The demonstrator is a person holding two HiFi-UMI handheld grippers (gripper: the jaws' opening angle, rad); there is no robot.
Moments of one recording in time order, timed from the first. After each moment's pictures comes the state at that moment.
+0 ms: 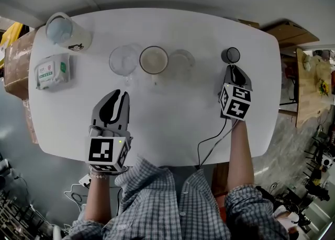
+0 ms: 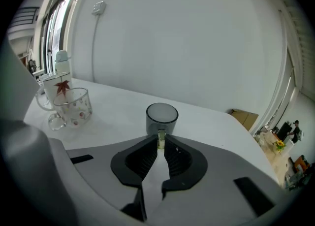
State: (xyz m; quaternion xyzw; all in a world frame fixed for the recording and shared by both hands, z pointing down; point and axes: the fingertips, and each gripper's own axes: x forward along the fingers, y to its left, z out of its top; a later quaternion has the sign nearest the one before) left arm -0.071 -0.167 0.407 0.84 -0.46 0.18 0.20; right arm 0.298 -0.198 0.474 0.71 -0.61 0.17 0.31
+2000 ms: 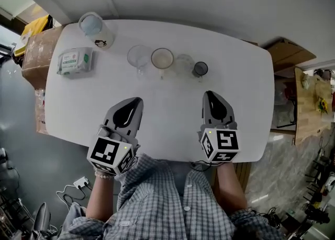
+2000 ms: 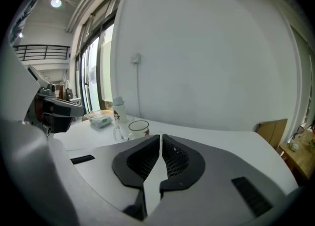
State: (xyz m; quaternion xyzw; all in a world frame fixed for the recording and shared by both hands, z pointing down) left arm -0.047 -0.103 0.327 0.88 -0.42 0.11 0.18; right arm 0.151 -0.114 0.351 0.61 -0.76 0.13 0.17
